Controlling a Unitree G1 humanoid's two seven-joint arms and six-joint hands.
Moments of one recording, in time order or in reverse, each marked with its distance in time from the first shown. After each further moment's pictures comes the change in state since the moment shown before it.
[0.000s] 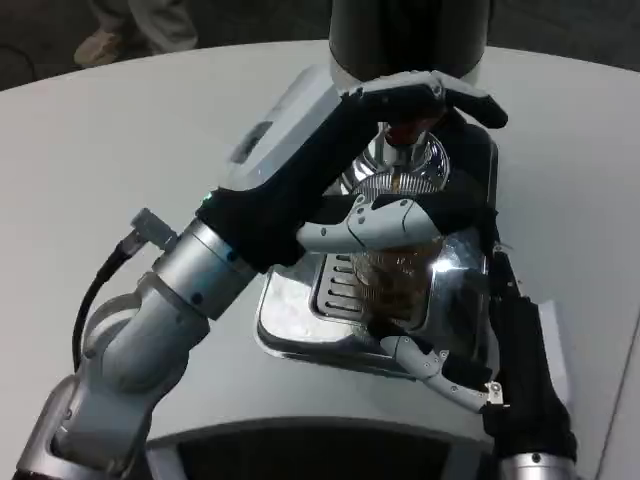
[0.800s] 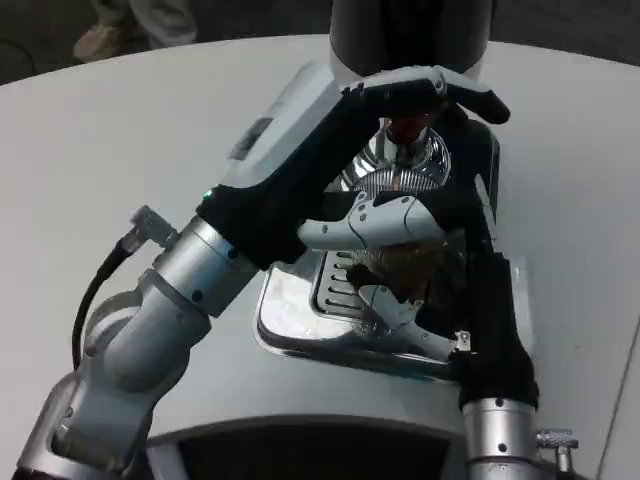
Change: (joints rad) left arm -0.005 0.000 -0.001 -0.004 0.005 0.000 0.016; right arm -0.212 0.016 0.010 0.203 0.024 -0.021 -0.104
